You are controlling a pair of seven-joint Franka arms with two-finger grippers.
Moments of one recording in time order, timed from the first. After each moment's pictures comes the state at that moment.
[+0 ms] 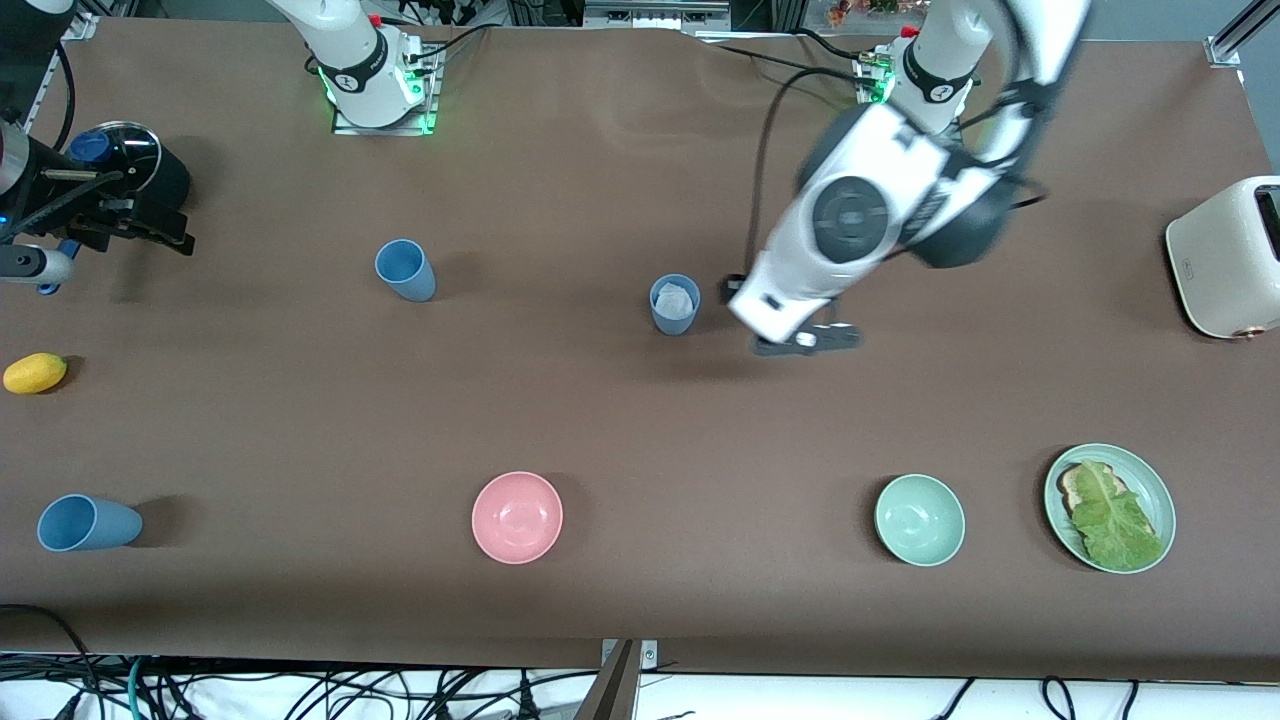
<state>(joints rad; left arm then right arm) -0.29 0.40 -0.23 -1.51 -0.04 1.69 -0.64 0.07 0.04 -0.06 -1.59 0.01 1.55 0.03</state>
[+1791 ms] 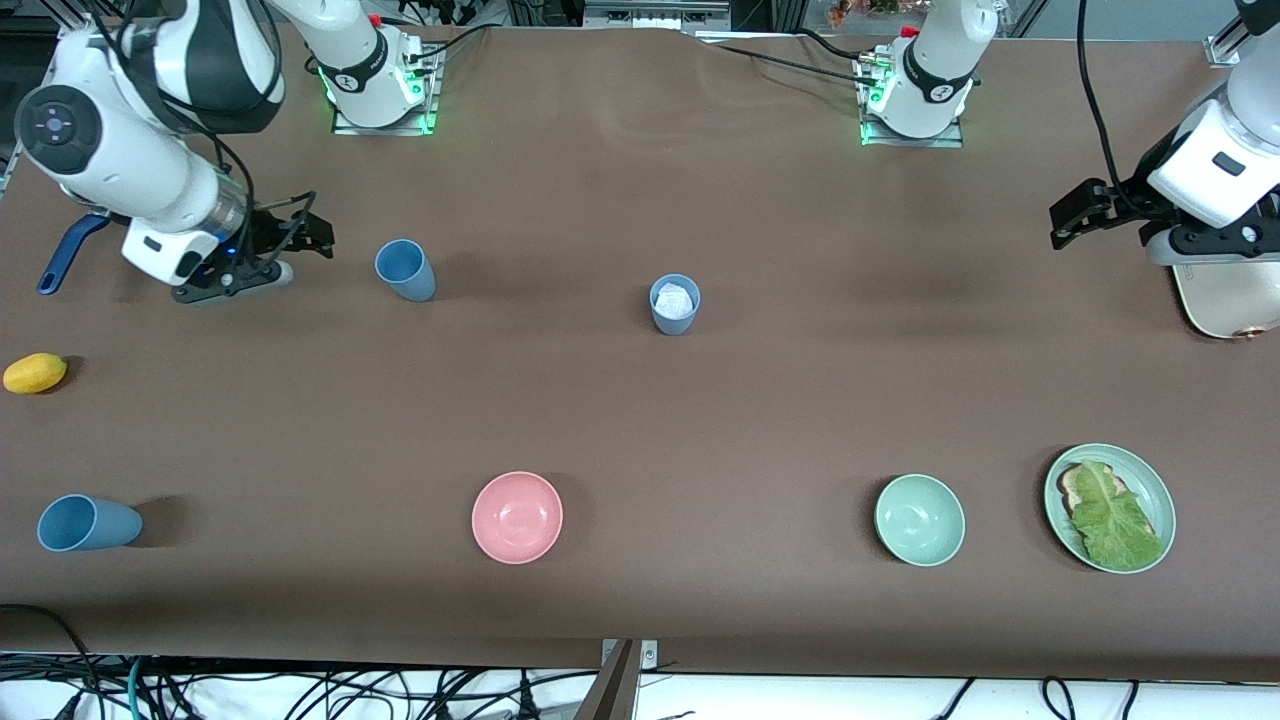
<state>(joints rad) -0.02 -0.04 -0.05 -1.68 0.04 1.58 -0.11 0.07 -0.08 0.05 -2.21 0.02 1.99 -0.16</state>
